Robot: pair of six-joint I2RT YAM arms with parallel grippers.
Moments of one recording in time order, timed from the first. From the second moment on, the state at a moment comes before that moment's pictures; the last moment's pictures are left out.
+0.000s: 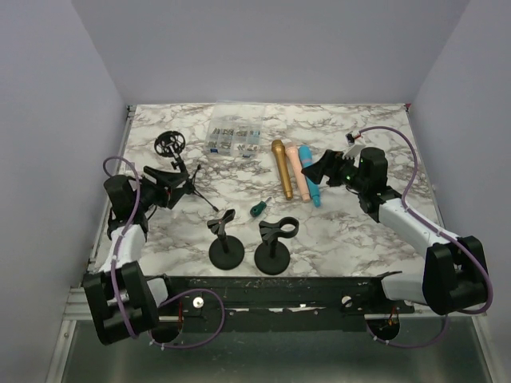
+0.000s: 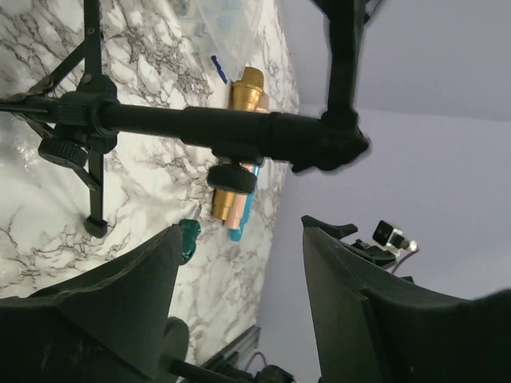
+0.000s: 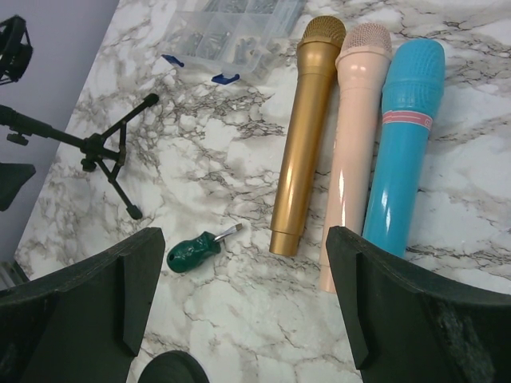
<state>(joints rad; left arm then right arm) 0.33 1.17 0.45 0.31 0.82 -1.21 0.24 1.29 0.70 0.25 -0.41 0.44</state>
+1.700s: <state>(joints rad) 0.03 1.21 0.87 -0.33 0.18 -0.30 0.24 1.29 0.70 0.25 -0.41 0.44</state>
